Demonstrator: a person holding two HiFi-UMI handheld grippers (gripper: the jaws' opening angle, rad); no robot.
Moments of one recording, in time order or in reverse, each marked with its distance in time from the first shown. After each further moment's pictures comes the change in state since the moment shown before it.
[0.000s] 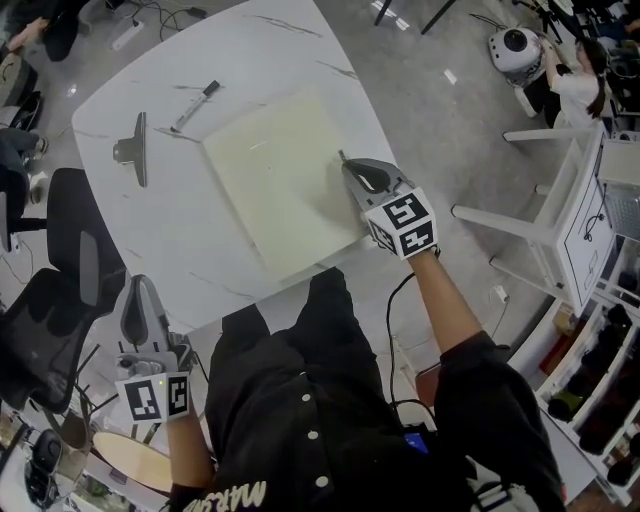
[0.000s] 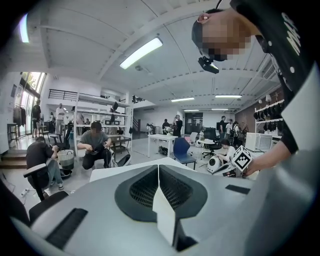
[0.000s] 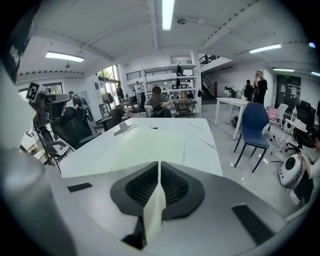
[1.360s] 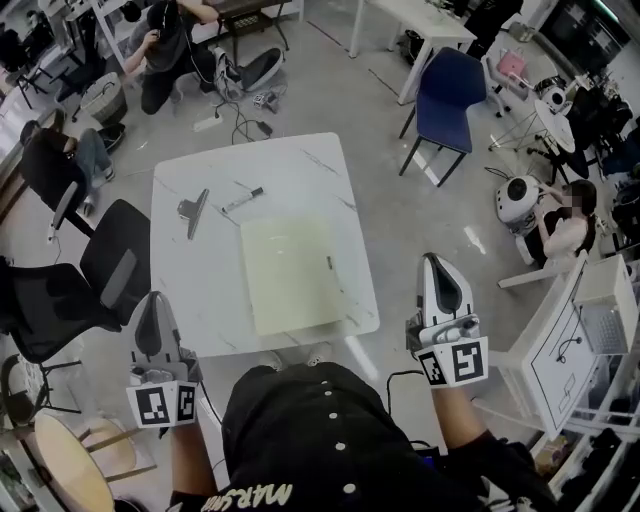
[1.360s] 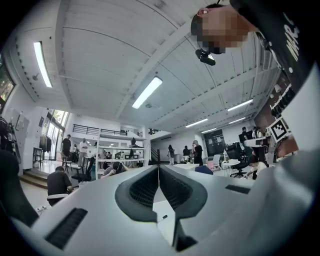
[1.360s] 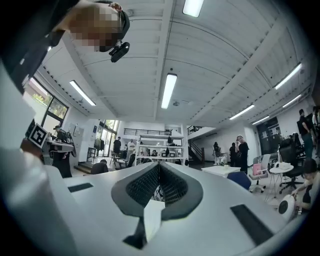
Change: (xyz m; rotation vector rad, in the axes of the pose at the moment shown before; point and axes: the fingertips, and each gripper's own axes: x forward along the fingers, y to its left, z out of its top) left arm -0.082 -0.077 0.129 0.073 -0.375 0.281; right arm -0.299 -0.035 0.185 -0.081 -0.774 -0.154
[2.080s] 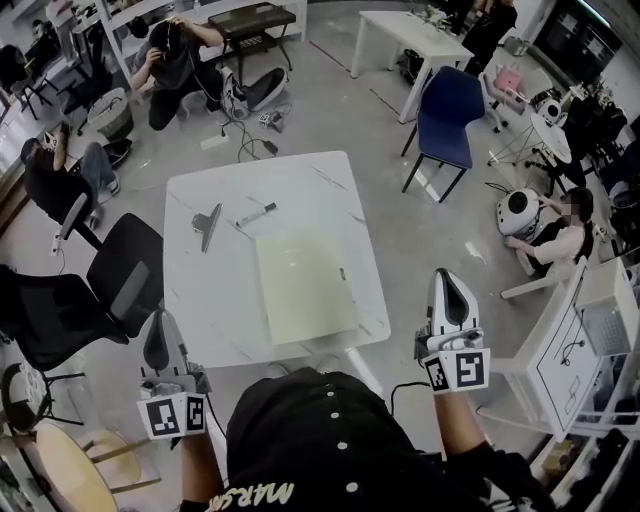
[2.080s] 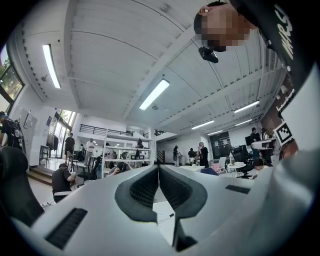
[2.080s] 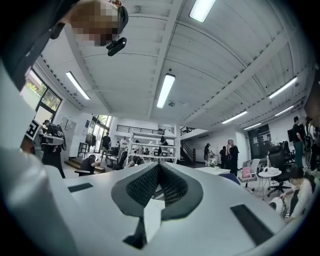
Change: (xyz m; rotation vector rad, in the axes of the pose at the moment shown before) left arm -0.029 0.036 -0.001 -0.031 -0.028 0.066; right arm -0.016 0.008 -0.001 -0.050 -0.004 -0.099
